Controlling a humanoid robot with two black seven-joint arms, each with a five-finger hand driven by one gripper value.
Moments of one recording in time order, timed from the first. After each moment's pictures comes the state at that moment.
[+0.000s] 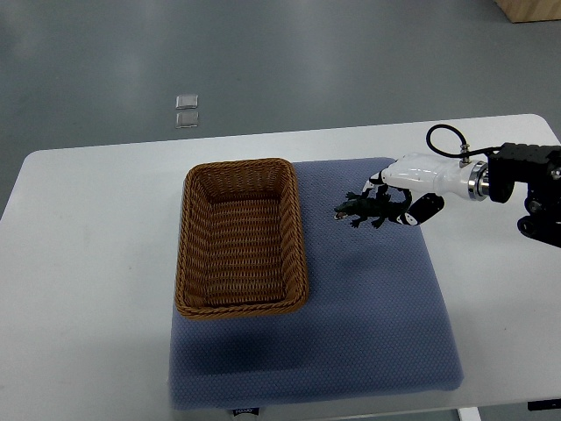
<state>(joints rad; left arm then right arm) -0.03 0.00 -0.17 -0.15 0.03 0.06 0.08 1.09 -0.68 -0.02 1.19 -1.53 -0.03 0.27</state>
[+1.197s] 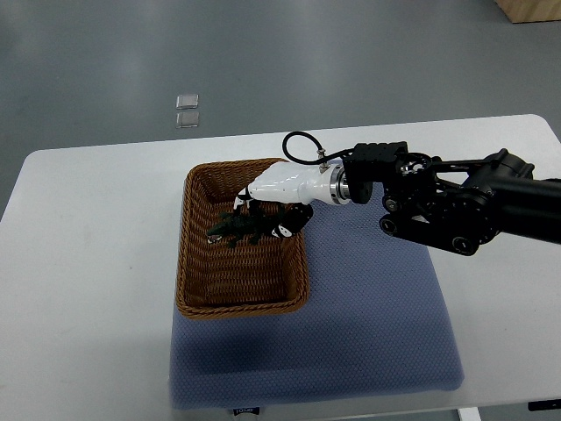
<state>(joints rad) -0.03 0.00 -0.17 -0.15 0.03 0.06 0.08 1.18 -0.20 -0.03 1.01 -1.52 0.01 0.26</state>
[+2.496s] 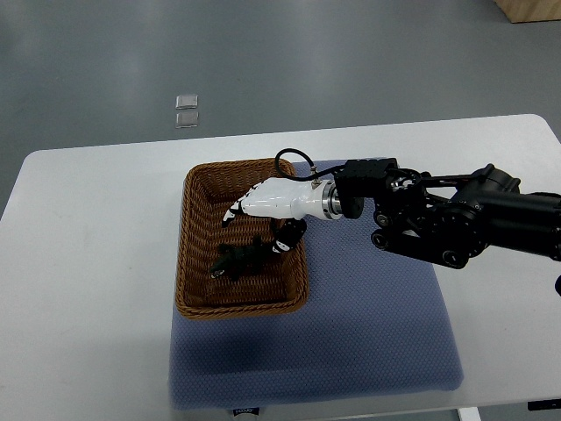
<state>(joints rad) -0.03 0.00 -0.17 -0.15 0.03 0.06 0.08 1.15 -0.18 -0.02 1.00 -1.53 0.00 0.26</state>
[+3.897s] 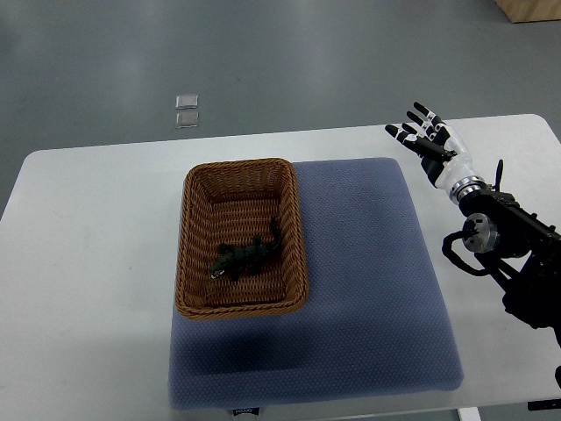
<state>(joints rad) -0.03 0.00 -0.17 -0.16 0.03 0.06 0.08 0.59 -0.21 0.90 0.83 -0.39 -0.11 0.27</state>
